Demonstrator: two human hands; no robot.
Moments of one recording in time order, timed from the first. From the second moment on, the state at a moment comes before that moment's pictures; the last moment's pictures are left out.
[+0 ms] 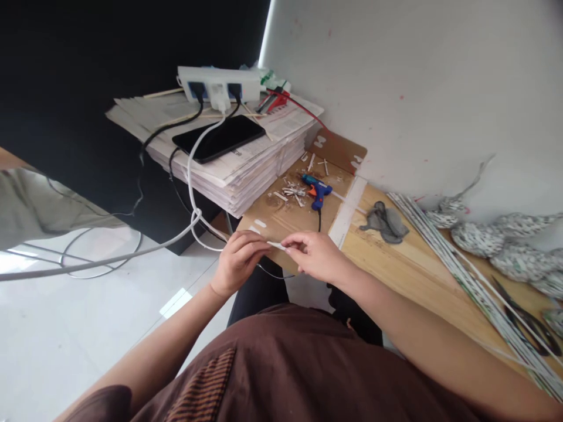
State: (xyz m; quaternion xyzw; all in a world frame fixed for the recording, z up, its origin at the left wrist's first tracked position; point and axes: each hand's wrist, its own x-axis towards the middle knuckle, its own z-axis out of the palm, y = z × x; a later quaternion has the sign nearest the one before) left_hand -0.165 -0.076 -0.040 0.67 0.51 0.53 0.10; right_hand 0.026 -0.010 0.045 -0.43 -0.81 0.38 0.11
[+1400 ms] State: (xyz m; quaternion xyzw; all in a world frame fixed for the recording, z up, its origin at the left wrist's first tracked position) left_hand -0.159 -0.052 -0.044 0.72 0.53 0.46 0.02; right_hand 0.028 0.016 0.040 -0.32 -0.94 0.11 0.06
